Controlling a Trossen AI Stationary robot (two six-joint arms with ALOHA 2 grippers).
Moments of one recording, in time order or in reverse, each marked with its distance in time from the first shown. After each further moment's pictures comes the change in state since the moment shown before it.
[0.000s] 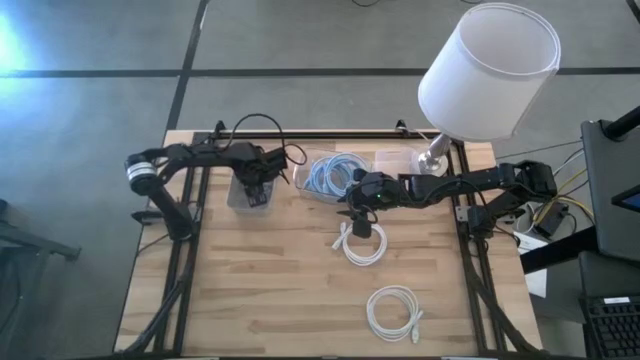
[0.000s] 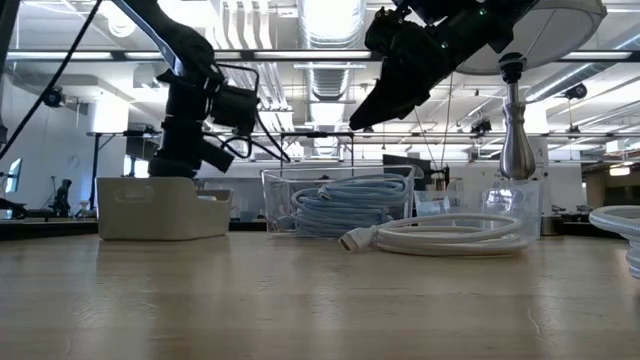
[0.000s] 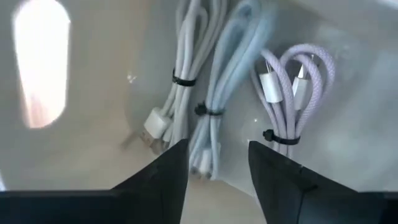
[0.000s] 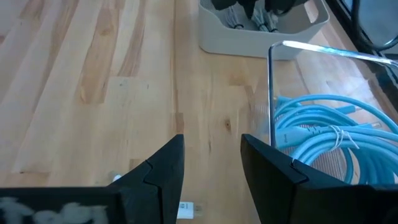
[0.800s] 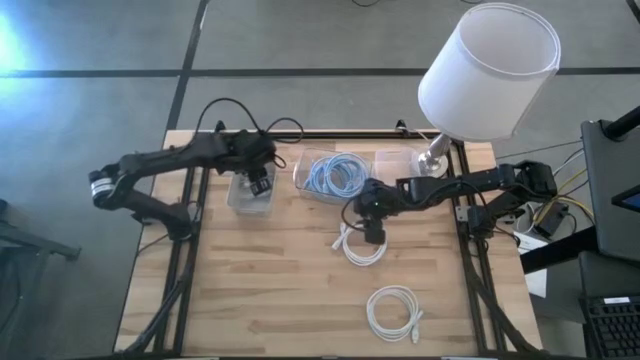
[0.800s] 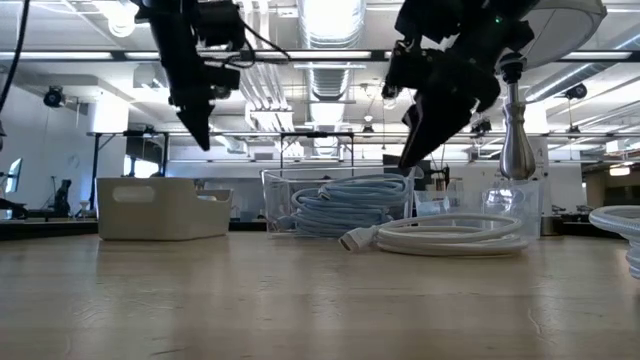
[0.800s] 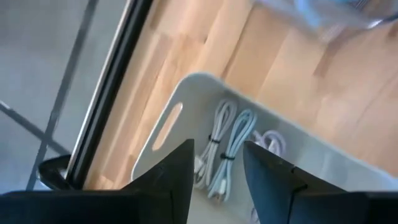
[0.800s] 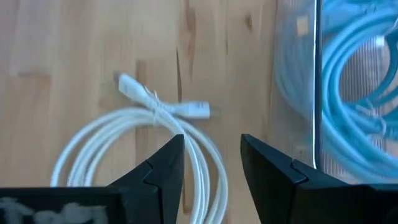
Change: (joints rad) left arm -0.053 -0.299 0.106 0.018 -0.013 -0.053; right arm 0.020 0.000 -0.003 -0.315 -0.008 0.055
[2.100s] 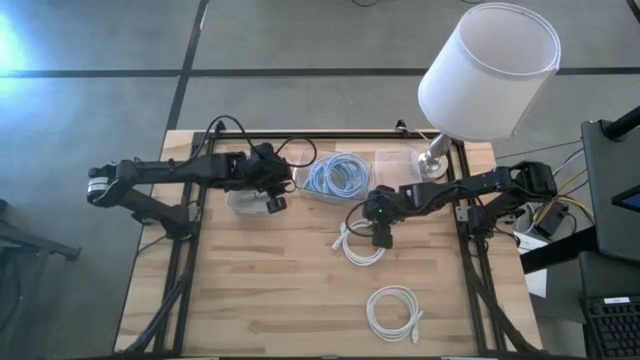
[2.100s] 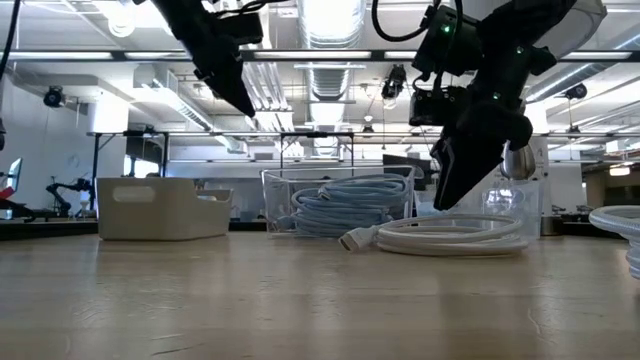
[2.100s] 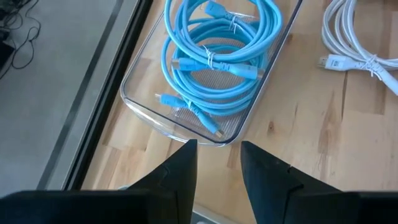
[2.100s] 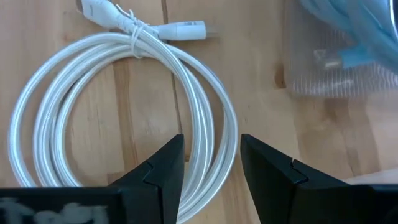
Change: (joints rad) left arm -0.261 -0.034 -0.008 0.282 0.017 -0.004; right arm 0.000 0.000 -0.147 0.014 0.011 0.099
